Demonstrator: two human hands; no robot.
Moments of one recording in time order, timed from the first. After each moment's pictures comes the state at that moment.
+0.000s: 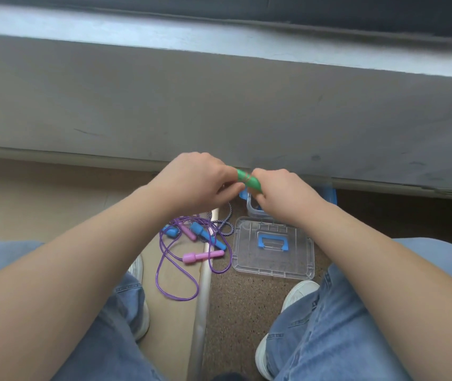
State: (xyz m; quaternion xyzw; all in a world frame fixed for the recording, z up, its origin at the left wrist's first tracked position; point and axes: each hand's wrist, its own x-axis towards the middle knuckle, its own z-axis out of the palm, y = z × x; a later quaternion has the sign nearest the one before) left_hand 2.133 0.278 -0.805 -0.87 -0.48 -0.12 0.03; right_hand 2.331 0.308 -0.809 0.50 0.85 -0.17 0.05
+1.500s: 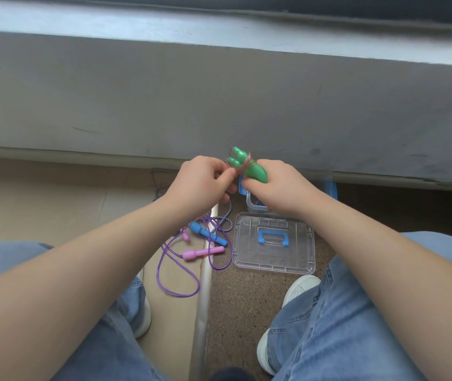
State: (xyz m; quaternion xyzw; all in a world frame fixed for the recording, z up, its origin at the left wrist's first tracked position) left_hand 2.161 0.268 -0.808 -0.58 -0.69 -0.24 -0.36; right_hand 2.331 0.312 -0.811 0.53 0.77 -0.34 -0.08
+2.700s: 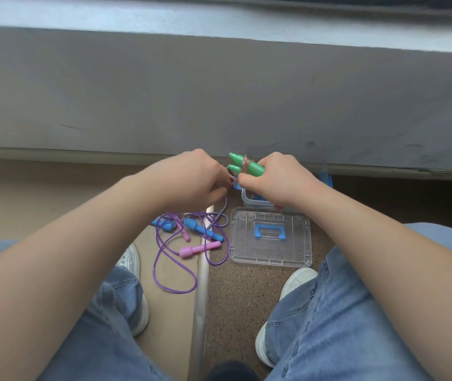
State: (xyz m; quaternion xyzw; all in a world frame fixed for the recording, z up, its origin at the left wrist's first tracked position) left_hand 2.143 0.280 -0.793 -0.86 -0.49 0.01 -0.13; right_hand 2.336 0.314 -0.808 0.60 0.73 -0.33 -0.03
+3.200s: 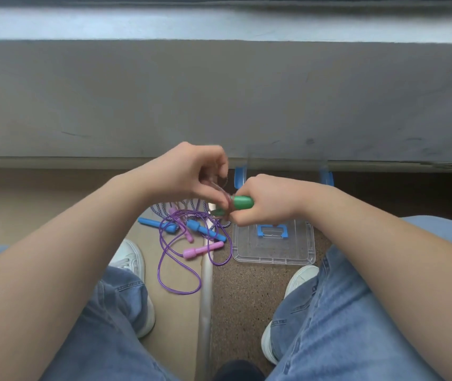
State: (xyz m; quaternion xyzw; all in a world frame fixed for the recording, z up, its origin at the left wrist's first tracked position) left_hand 2.132 0.284 -0.788 -0.79 -0.49 -0.14 -0.34; right_hand 2.340 0.298 -0.799 0.40 0.82 -0.40 0.10
